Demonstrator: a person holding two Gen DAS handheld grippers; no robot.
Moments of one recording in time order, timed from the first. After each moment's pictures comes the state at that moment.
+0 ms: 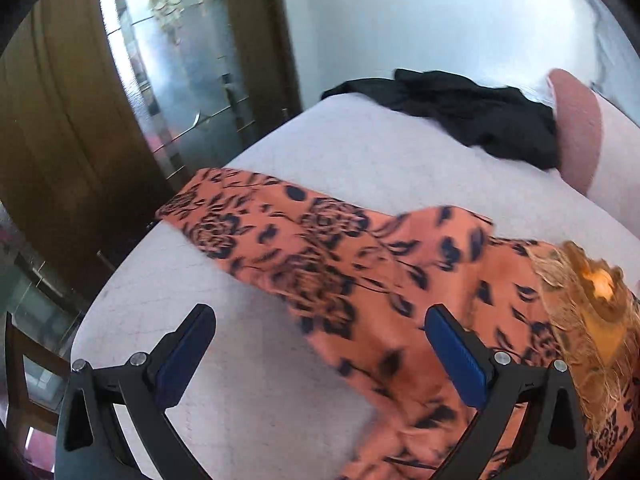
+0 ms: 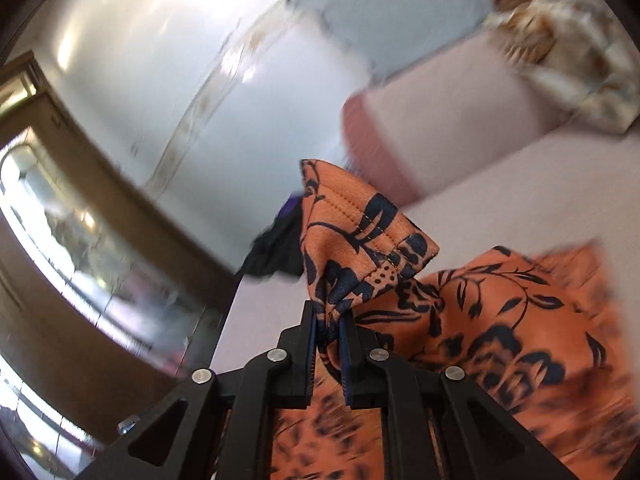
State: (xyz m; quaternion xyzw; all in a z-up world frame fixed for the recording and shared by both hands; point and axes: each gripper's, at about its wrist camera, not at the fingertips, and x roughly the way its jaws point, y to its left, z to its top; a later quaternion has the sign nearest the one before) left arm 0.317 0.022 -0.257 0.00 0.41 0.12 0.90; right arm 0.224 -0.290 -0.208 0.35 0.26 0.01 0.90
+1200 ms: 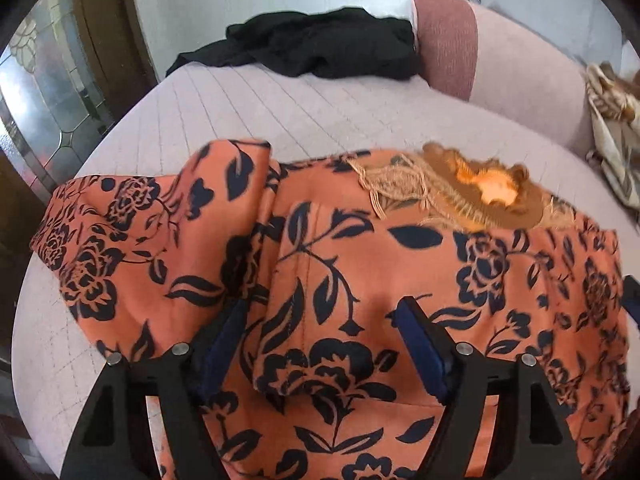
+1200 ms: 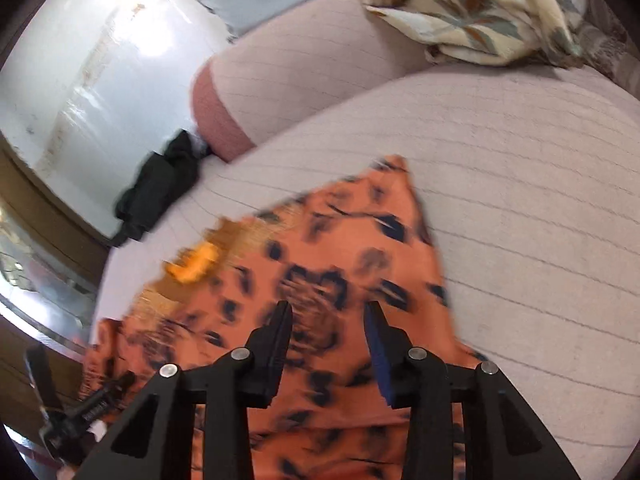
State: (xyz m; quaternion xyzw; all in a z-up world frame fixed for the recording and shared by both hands) left arm 0.330 -0.107 -0.291 0.06 0.48 -0.08 0.87; right arm 0.166 -0.389 -0.308 0.31 0.36 -0.14 0.87
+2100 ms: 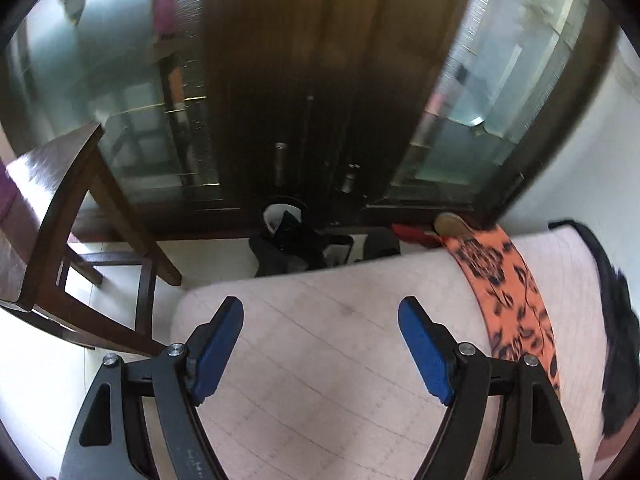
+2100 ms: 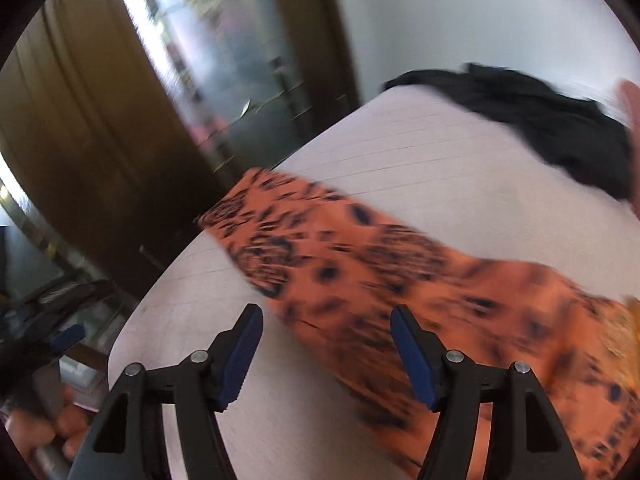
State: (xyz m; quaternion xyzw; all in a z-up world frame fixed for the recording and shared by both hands) left arm 0.280 0.314 -0.254 -0.30 0.38 0.40 0.78; right arm 0.351 0.109 -0.294 0.00 0.45 0.21 0.87
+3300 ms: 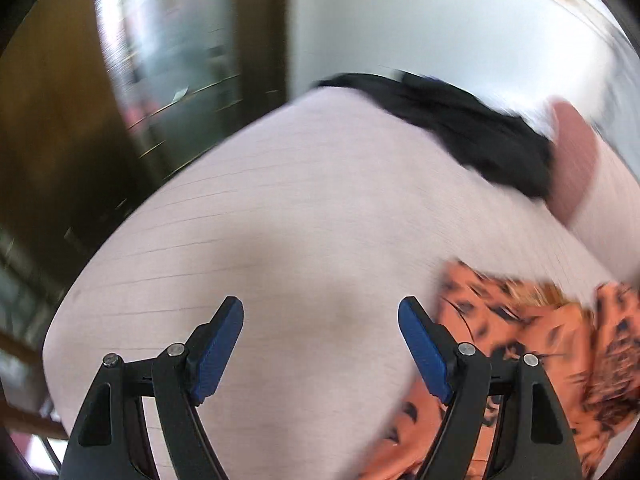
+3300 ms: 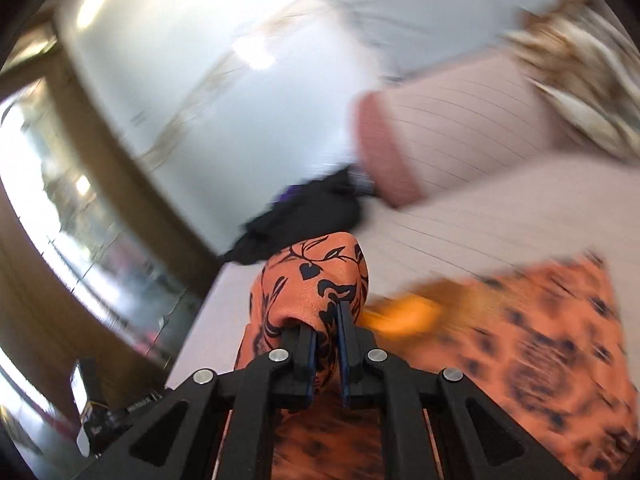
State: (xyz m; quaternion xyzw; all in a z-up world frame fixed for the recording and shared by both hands) left arm 0.367 0.020 -0.240 -0.05 0.44 0.07 0.89; right arm 0.178 -0.280 -0.271 0.30 0.26 -0.02 0.92
